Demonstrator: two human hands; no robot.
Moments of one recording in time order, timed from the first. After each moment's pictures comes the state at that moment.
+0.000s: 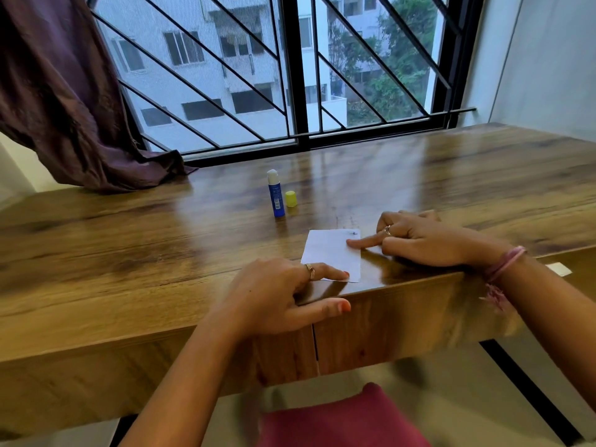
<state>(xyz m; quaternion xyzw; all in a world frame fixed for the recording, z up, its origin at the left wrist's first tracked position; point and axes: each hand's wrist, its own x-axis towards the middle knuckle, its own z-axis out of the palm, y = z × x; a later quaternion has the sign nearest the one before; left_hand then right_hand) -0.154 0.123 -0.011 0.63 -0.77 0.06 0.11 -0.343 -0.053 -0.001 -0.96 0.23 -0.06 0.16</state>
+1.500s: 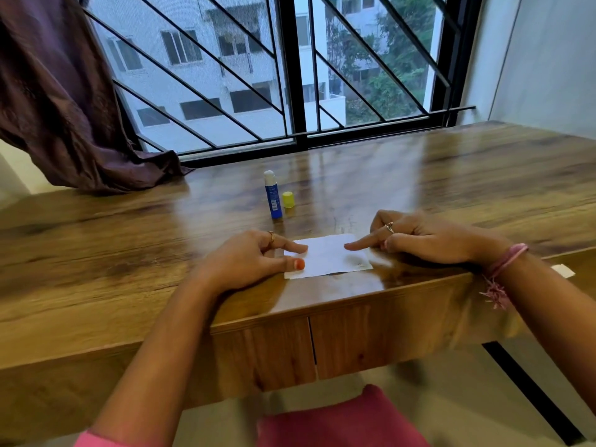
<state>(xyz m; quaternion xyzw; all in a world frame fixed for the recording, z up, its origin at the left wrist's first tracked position) -0.114 0.097 0.005 0.74 -0.61 -0.18 0.23 -0.347 -0.064 -0.002 -0.96 0.14 -0.08 0.24</state>
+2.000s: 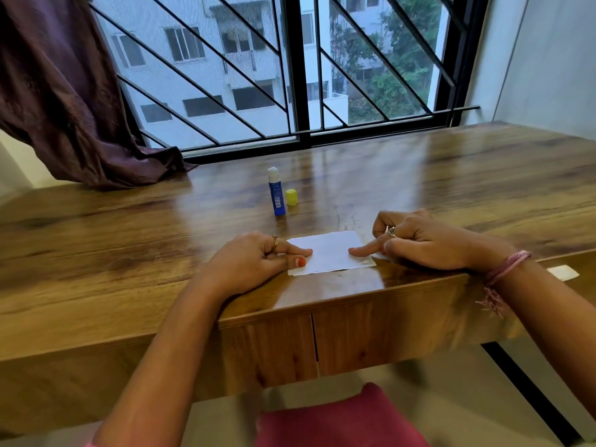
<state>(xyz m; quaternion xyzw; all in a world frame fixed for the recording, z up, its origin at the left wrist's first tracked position) -0.116 0.102 -0.003 0.72 -0.63 -0.15 0.24 -0.343 -0.060 -0.009 -0.96 0.15 -0.11 0.22</state>
